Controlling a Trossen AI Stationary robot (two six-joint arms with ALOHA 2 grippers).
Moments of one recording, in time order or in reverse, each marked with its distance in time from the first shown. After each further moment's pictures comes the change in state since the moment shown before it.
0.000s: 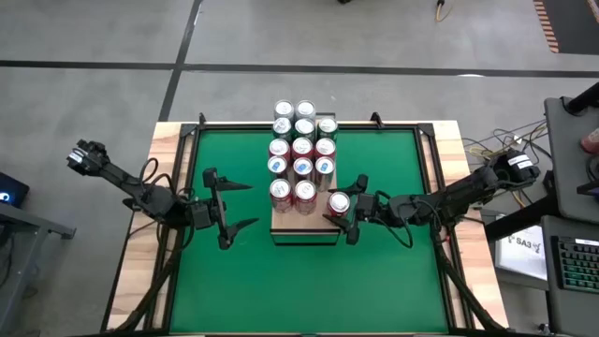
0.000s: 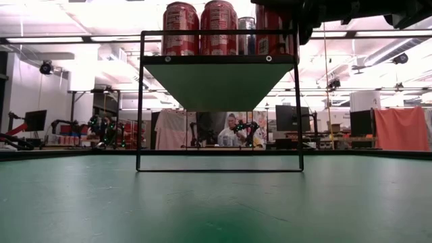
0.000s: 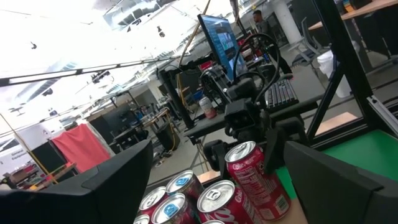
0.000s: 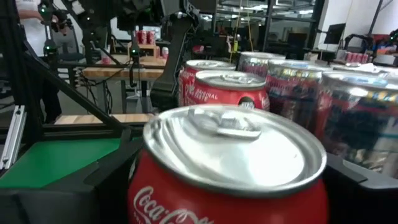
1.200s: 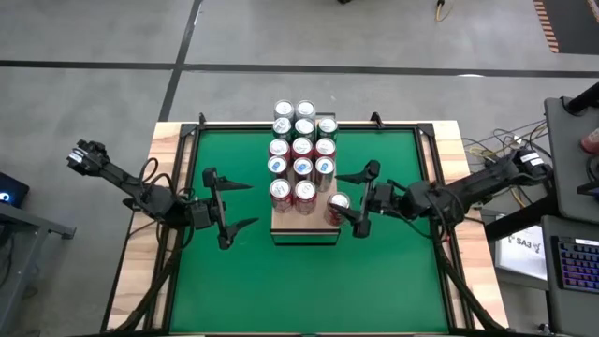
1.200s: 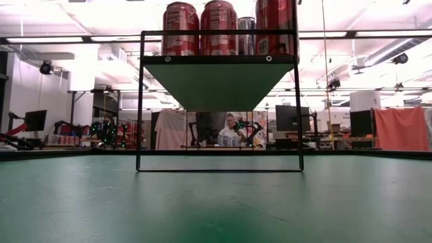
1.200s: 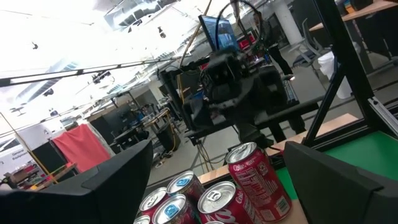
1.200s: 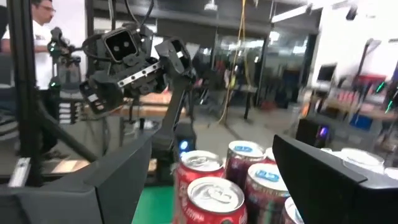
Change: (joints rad) left arm 0.000 0.000 0.000 0.006 -0.001 0.001; right arm 0.019 -0.159 0.184 -0.194 0.000 -0.102
